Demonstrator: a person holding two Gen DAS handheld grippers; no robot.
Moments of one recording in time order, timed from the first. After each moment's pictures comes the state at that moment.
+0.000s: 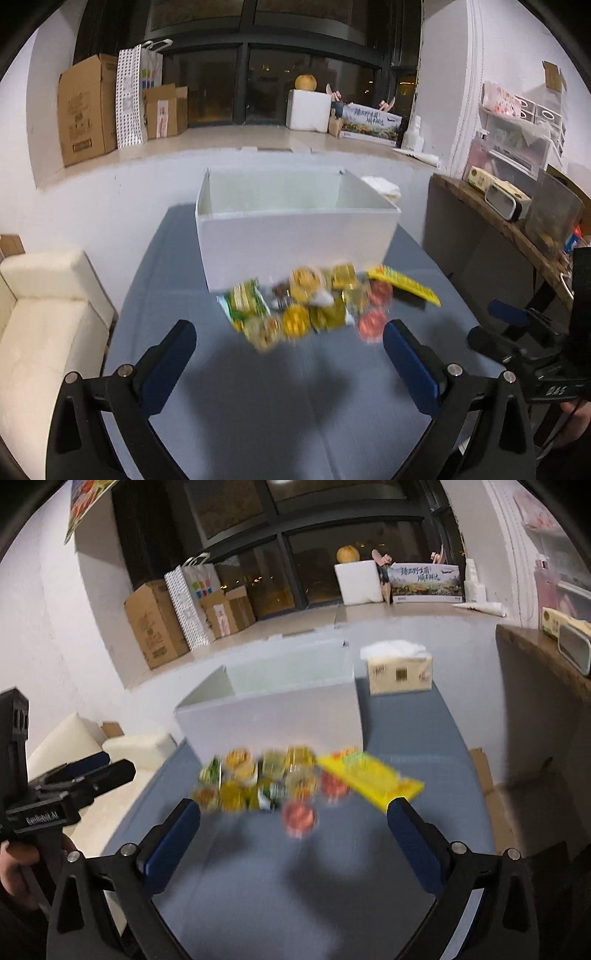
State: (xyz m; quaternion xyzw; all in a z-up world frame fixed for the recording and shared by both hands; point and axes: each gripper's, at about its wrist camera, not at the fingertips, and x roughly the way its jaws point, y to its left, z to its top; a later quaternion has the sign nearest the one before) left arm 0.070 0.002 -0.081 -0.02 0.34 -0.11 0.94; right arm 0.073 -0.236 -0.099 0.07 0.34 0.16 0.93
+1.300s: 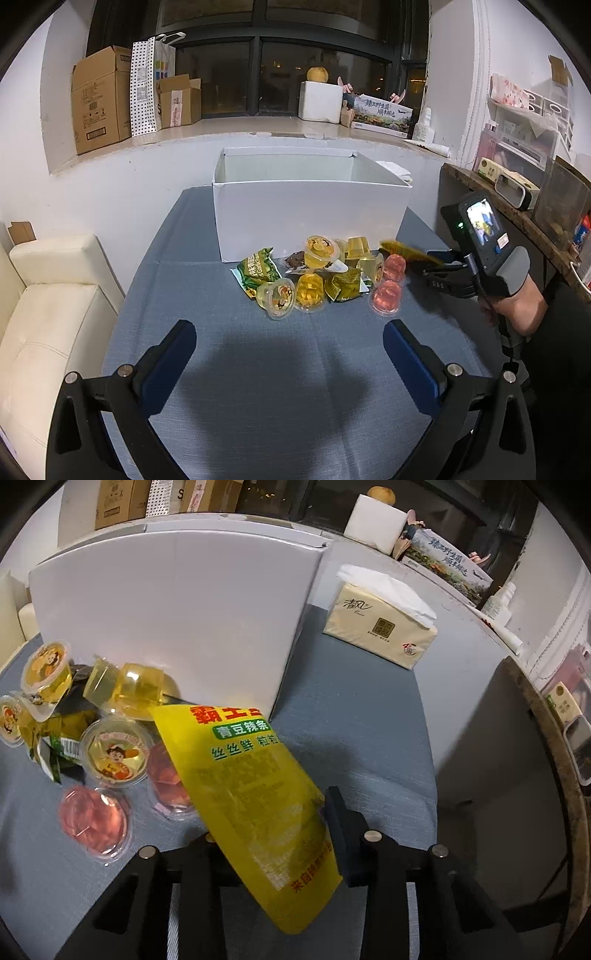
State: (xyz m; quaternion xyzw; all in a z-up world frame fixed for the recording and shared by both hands) left arm 0.054 0.006 -0.106 -0.02 0.34 -0.08 0.94; right arm 0.221 -0.237 -0.185 -0.17 0.44 0.06 0.88
